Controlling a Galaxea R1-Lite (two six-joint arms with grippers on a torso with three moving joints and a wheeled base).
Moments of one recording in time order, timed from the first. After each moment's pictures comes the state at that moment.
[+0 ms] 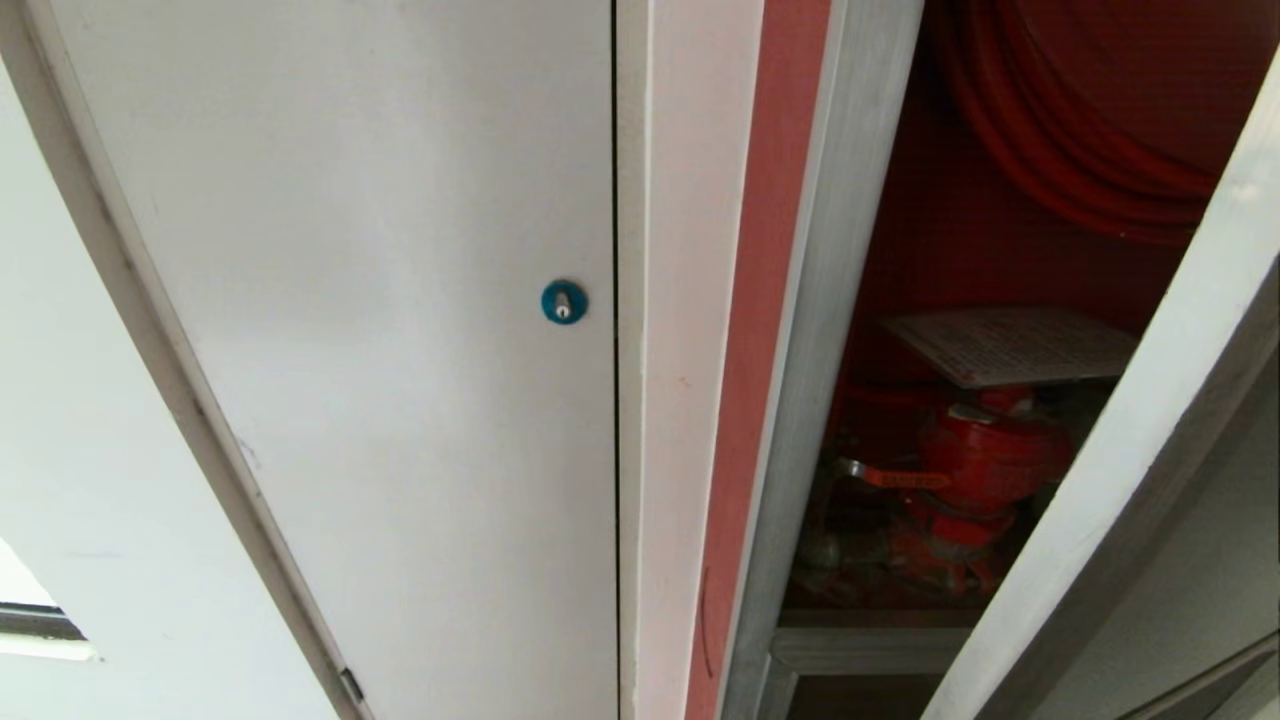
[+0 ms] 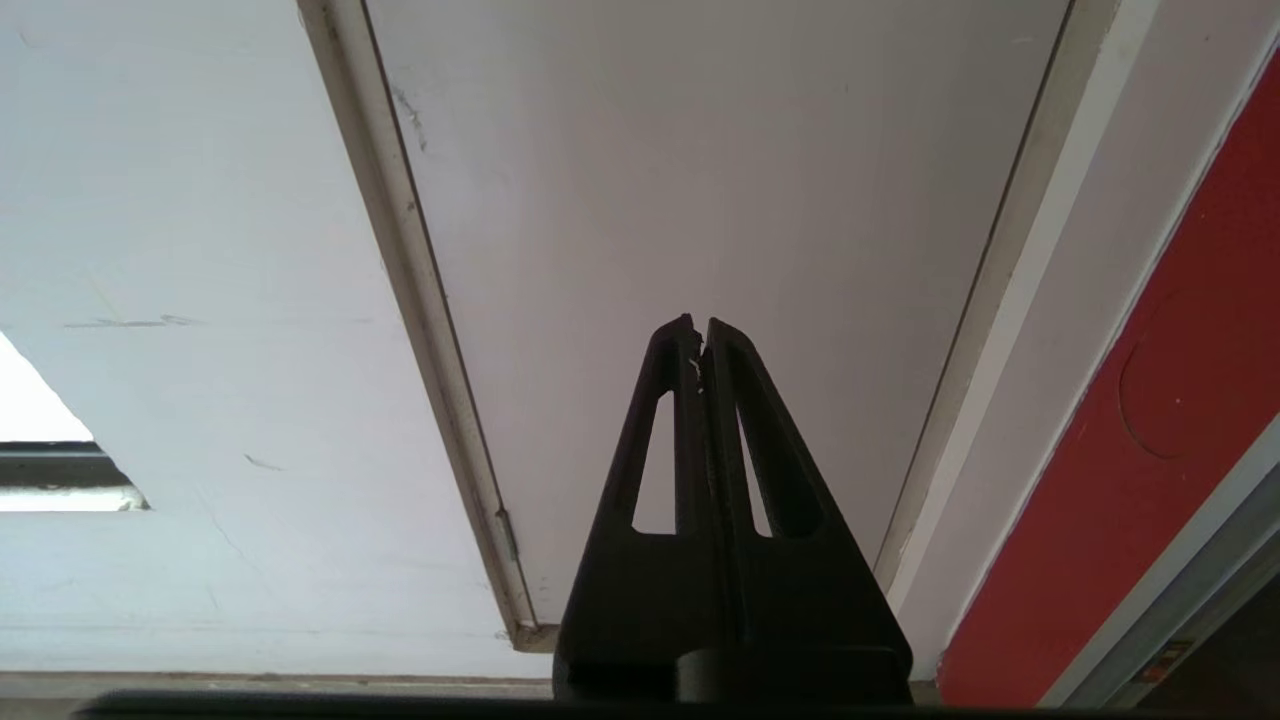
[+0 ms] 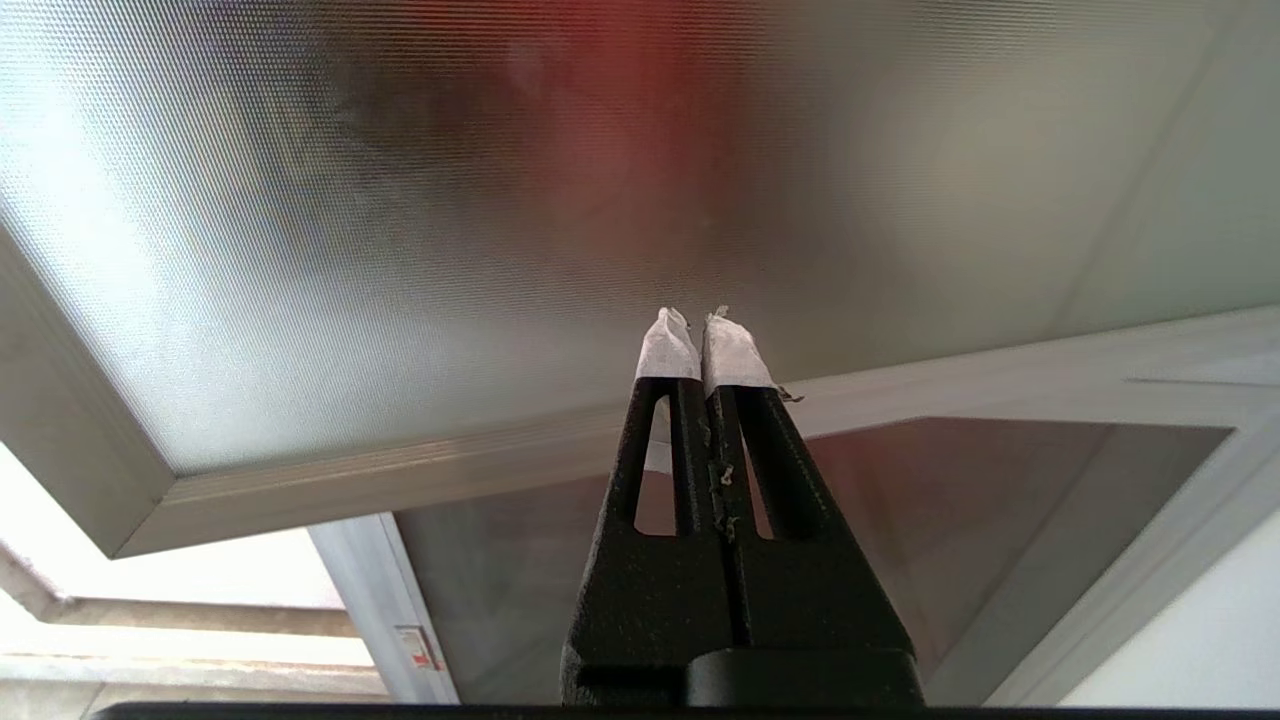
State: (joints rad) left arm 0.00 0.00 0.00 -0.02 -0.01 0.01; right arm -0.01 0.00 0.00 0.01 0.00 -0.02
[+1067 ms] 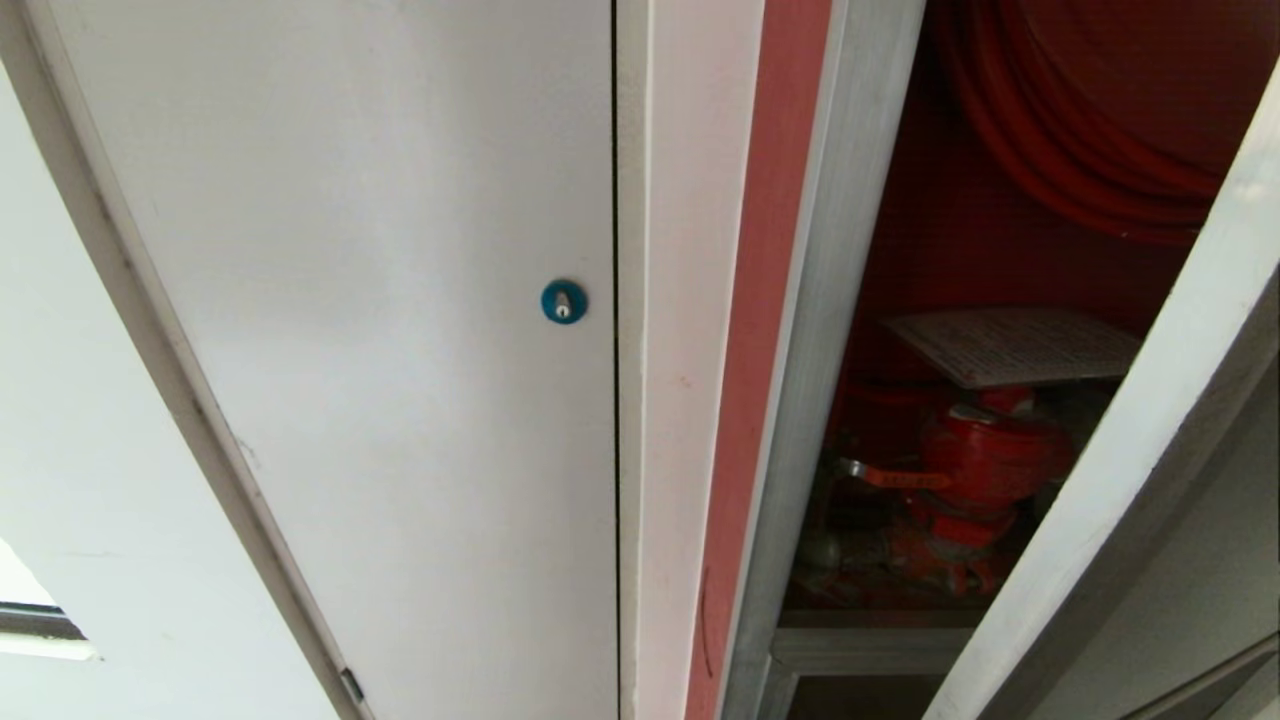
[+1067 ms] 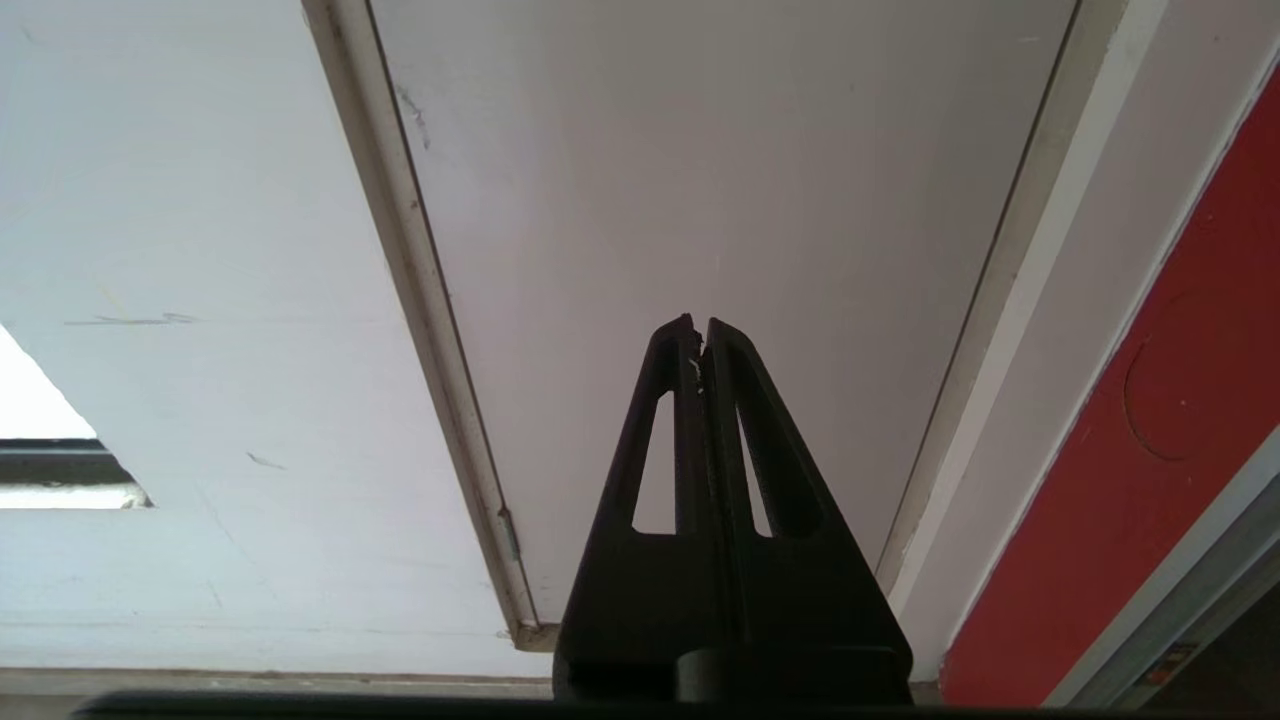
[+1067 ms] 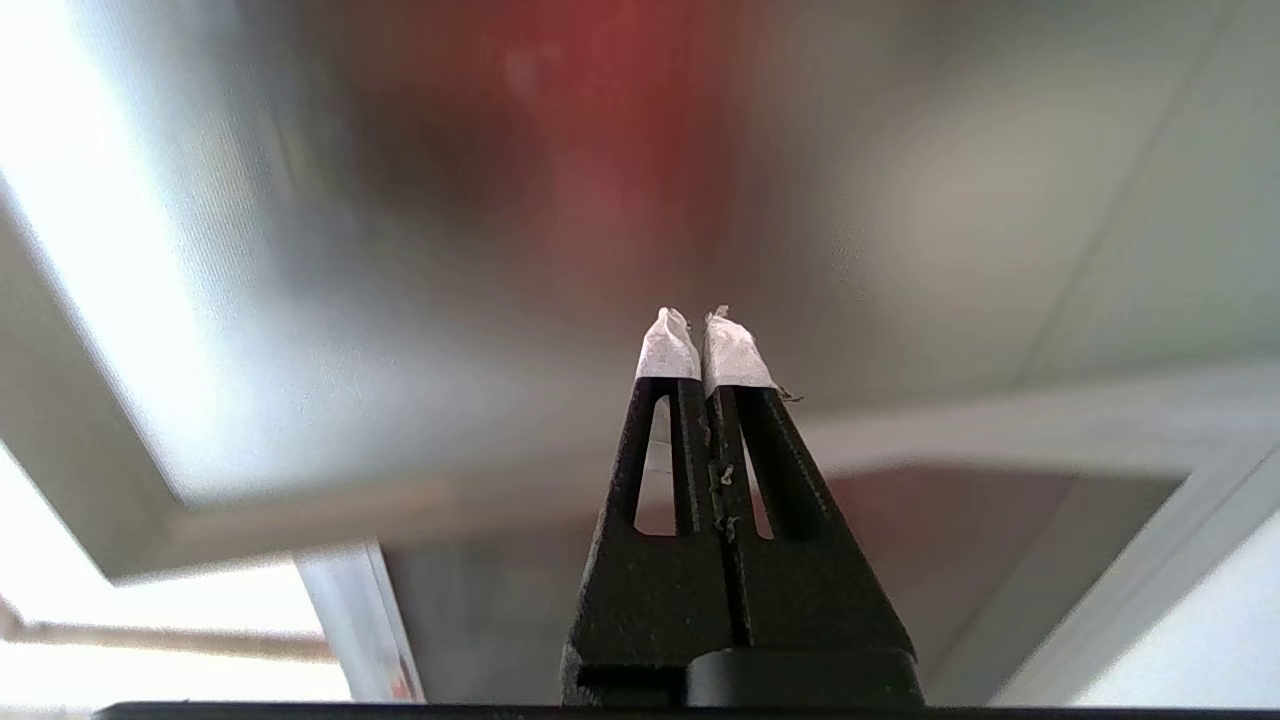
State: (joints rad) left arm 0.00 0.00 0.00 -0.02 -0.01 0.01; right arm -0.01 0.00 -0.09 0.03 0.00 -0.05
